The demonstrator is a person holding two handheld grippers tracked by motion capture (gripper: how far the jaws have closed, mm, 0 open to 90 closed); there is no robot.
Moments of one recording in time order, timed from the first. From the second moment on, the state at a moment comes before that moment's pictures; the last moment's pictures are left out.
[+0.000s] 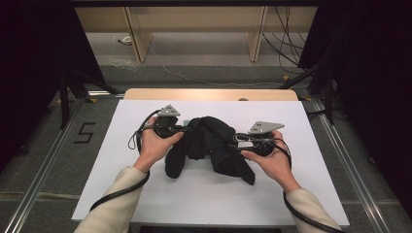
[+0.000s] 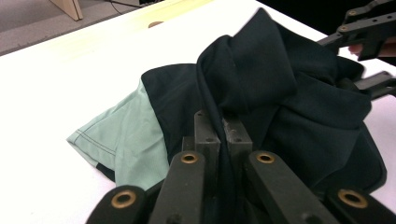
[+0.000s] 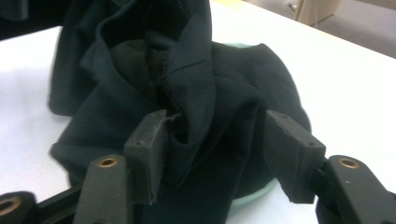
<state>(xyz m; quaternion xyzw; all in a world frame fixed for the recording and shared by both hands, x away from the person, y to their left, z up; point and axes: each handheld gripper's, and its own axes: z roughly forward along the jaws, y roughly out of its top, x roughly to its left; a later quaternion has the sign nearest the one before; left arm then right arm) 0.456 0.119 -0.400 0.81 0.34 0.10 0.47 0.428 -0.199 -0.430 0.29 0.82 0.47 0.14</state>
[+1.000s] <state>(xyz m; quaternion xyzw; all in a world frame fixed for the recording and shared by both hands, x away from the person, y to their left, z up) 0.447 0.134 -0.404 0.81 0.32 0.10 0.48 0.413 -0.209 -0.424 0.29 0.79 0.50 0.17</state>
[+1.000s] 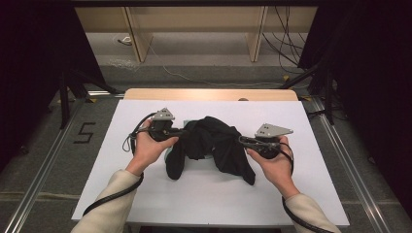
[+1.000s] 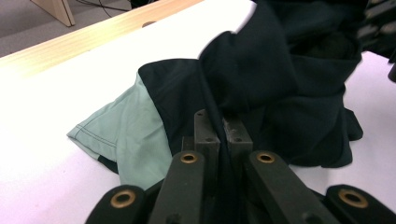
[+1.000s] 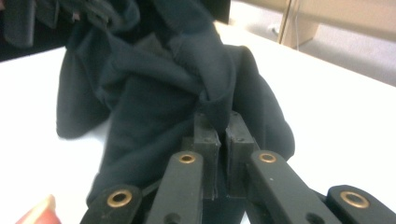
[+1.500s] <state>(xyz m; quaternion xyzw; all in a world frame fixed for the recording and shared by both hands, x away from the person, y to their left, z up) 0.447 0.132 -0.400 0.81 0.32 0.10 0.48 0.419 -0.200 -0.435 0.30 0.79 0.52 0.16</state>
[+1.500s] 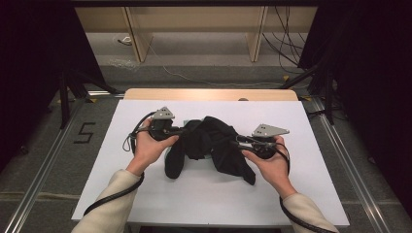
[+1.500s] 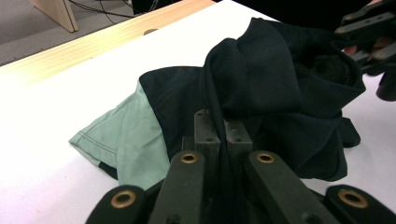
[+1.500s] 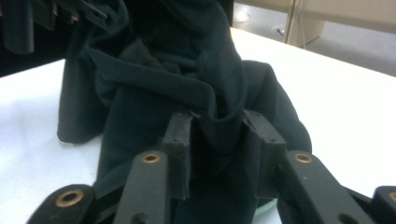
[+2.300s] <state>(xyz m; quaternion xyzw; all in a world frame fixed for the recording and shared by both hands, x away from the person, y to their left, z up) 0.376 0.138 -0.342 0.79 0.24 0.17 0.53 0.343 -0.242 -0.363 0.22 0.77 0.58 0.18</state>
